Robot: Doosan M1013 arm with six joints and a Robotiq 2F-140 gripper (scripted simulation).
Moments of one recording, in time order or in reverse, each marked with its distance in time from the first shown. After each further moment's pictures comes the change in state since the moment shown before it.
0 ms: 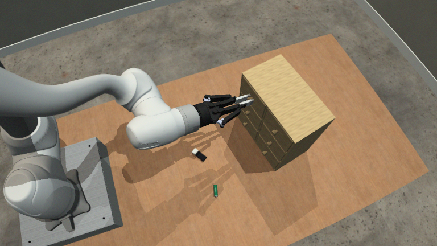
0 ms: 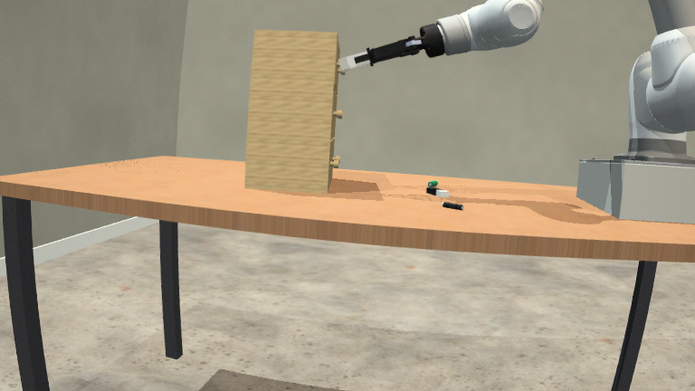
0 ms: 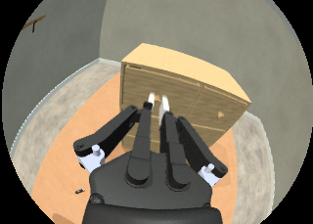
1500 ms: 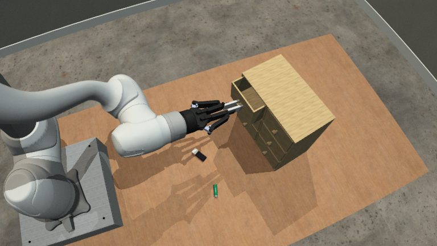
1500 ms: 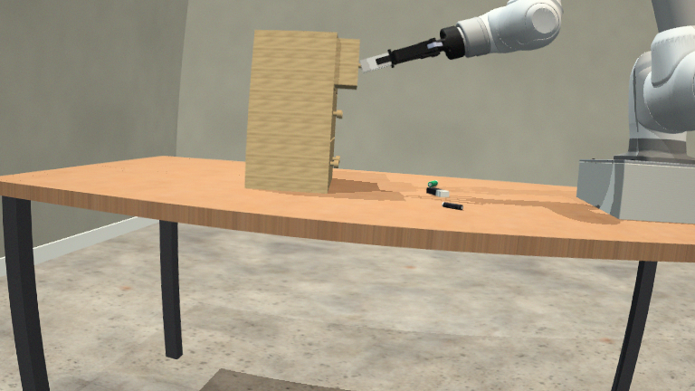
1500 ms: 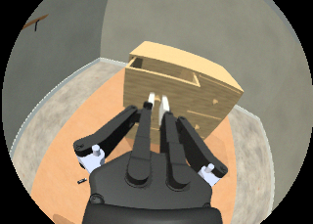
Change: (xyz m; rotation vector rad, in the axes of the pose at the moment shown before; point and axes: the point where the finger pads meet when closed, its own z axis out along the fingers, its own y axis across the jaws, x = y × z) arm -0.016 0.000 -0.044 0.000 0.000 0.000
